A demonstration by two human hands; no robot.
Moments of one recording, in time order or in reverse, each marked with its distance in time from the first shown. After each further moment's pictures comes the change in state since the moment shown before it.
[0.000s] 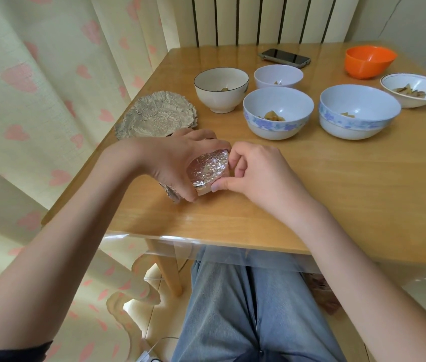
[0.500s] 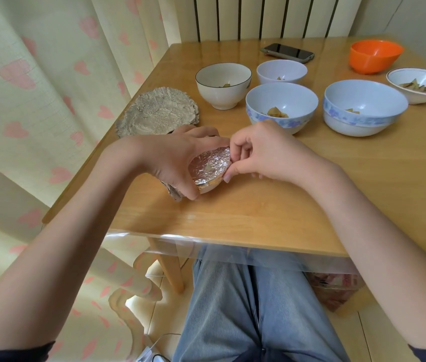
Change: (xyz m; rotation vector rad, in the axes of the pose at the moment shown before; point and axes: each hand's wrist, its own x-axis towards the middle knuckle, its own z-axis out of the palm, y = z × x) left_hand -0.001 -0.001 0.000 -0.004 -0.001 0.010; right_hand 0.033 0.006 -0.024 0.010 -0.266 -0.132
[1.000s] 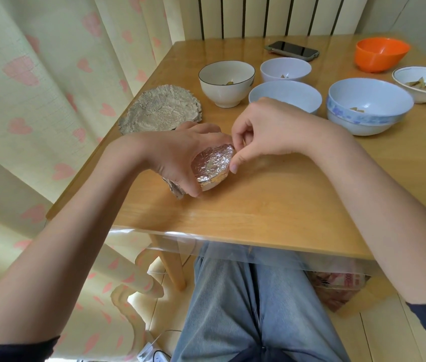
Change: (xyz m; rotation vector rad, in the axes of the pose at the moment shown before) left_hand -0.001 0.006 -0.003 -0.005 0.005 -0.035; right_hand 0.019 -0.006 -0.026 -0.324 -0.105 -0.067
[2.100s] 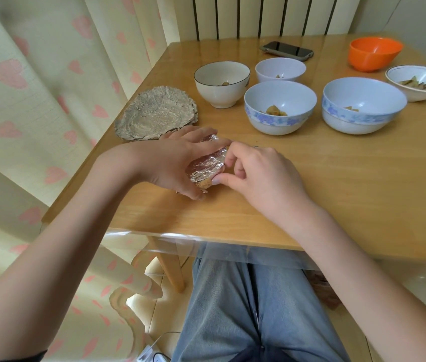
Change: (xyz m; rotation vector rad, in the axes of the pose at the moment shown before) left_hand 0.003 -0.015 0.018 0.096 0.037 0.014; right_hand -0.045 -0.033 0.062 0.062 0.366 0.171
